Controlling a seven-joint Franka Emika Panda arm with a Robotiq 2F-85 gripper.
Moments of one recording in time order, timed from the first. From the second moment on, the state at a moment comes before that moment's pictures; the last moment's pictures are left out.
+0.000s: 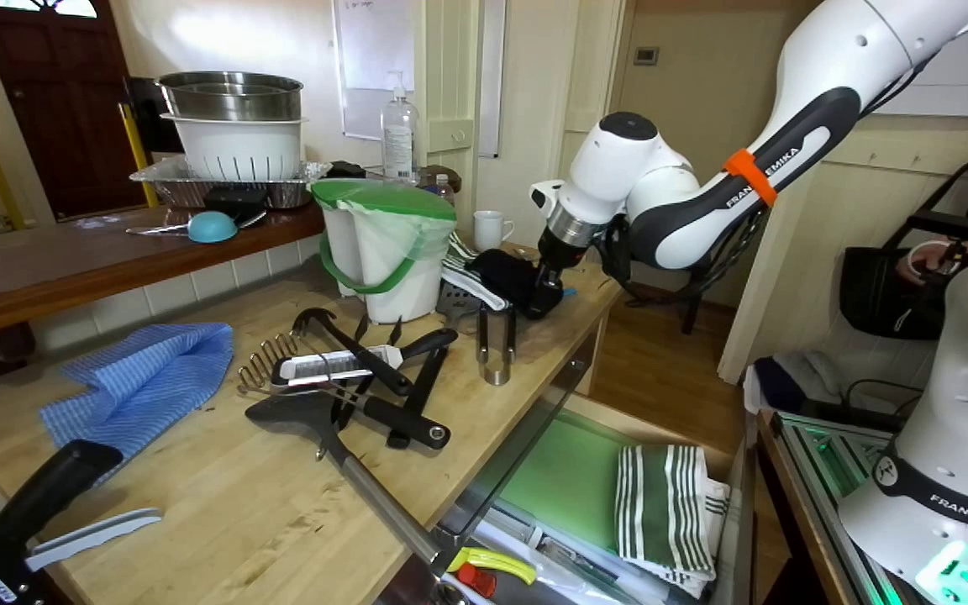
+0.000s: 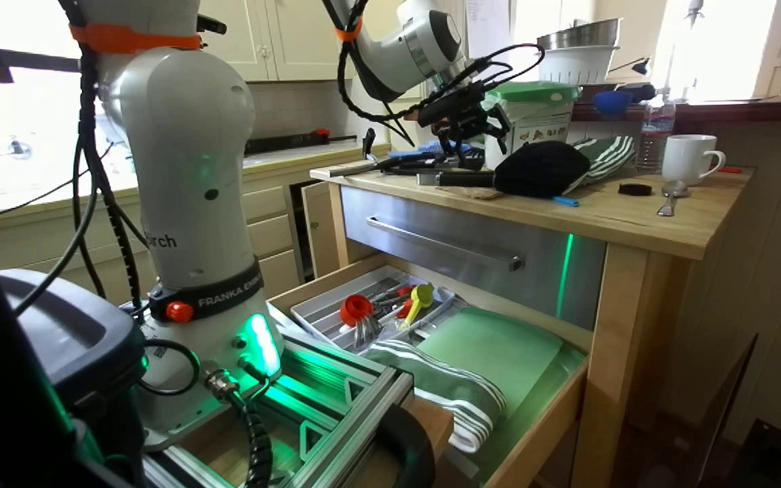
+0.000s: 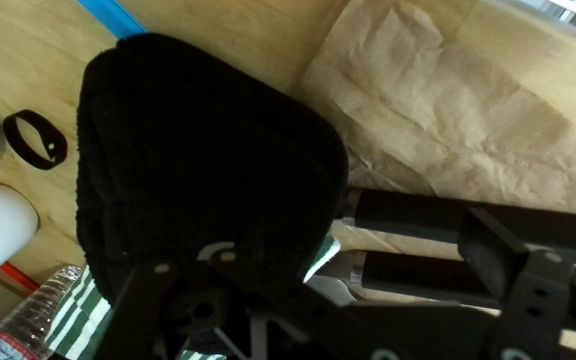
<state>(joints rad) -0.18 0.04 -0.11 -2.37 -0.65 2.77 0.14</state>
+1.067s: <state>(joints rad) -0.18 0.13 -0.20 -2.25 -0.96 2.77 0.23</state>
